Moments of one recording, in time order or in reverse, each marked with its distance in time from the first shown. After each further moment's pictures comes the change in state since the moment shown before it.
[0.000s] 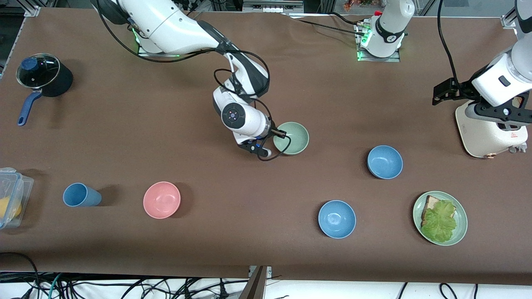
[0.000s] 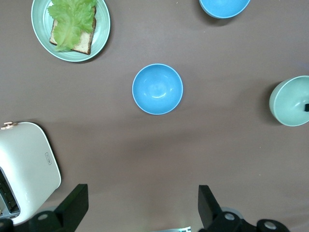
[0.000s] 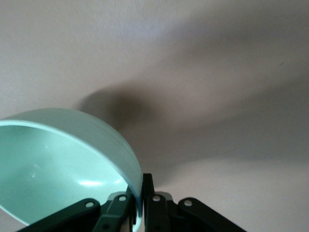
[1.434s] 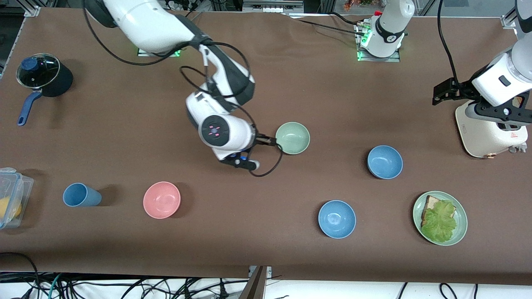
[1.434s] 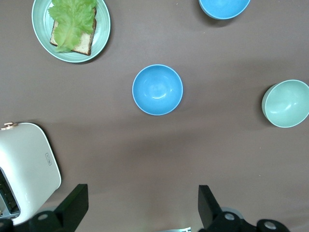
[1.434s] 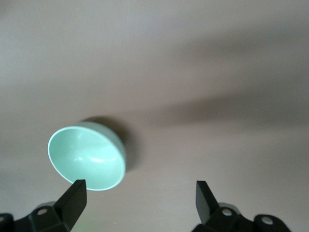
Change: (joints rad) left arm 0.001 0.000 0.000 0.001 0.000 0.004 0.000; right arm -0.122 -0.029 -0.058 0.383 -0.100 -0.572 -0.235
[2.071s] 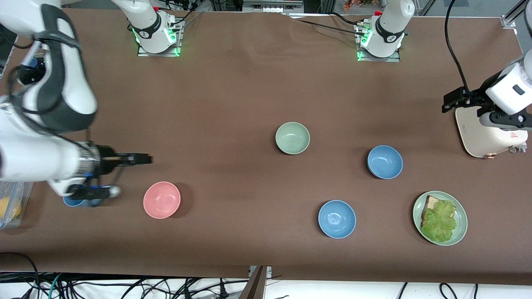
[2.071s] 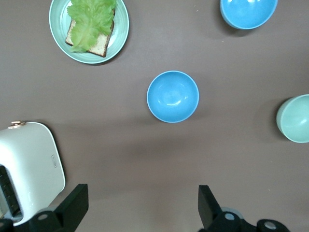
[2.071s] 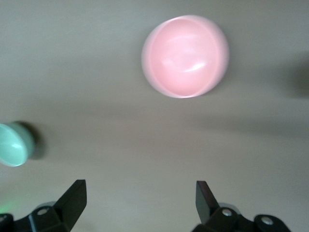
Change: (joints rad) left arm 0.050 0.011 0.009 -0.071 0.003 0.094 0.001; right arm -0.461 -0.169 -0.040 0.020 -0.057 -0.265 -0.629
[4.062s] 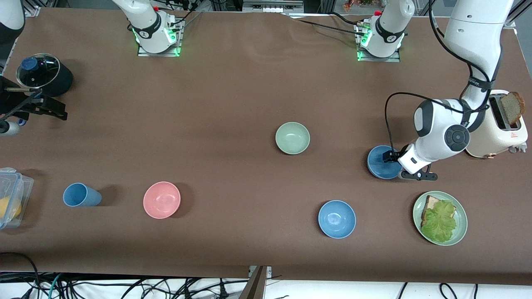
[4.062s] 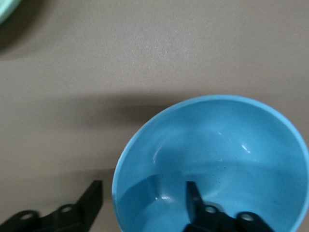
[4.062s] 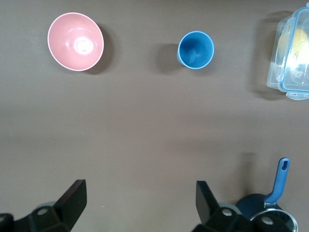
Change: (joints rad) left arm -0.067 0.443 0.051 -0.355 -0.047 0.804 -0.006; right arm -0.064 -0.472 -0.093 -0.382 -0.188 0.036 -0.139
